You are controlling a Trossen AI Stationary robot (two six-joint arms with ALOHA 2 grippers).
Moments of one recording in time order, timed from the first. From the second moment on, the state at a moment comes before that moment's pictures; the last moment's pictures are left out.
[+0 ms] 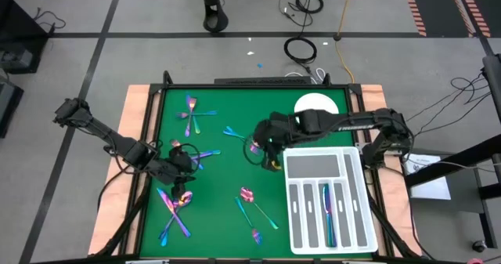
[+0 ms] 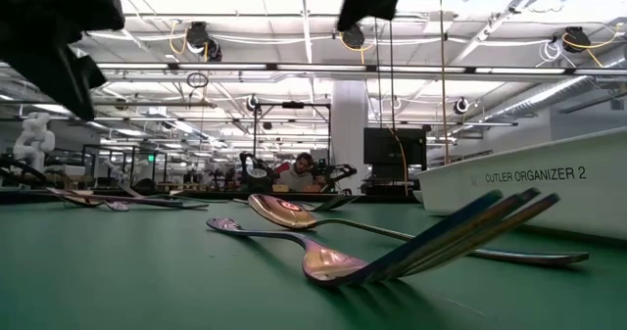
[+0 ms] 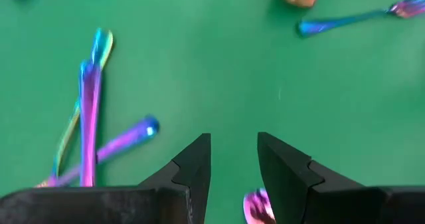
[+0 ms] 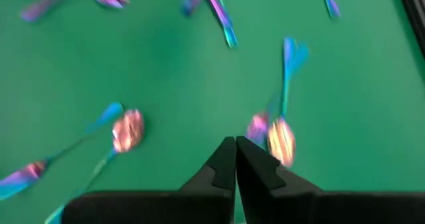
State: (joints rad) left arm -0.52 0.92 0.57 -0.65 -0.24 -0.74; right arm 0.05 1.75 1.75 -0.97 0.10 0.19
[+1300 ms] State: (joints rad) left arm -0.26 1.01 0.64 -1.04 -0.06 -0.78; right arm -0.05 2.16 1.75 -0.05 -0.32 -0.20
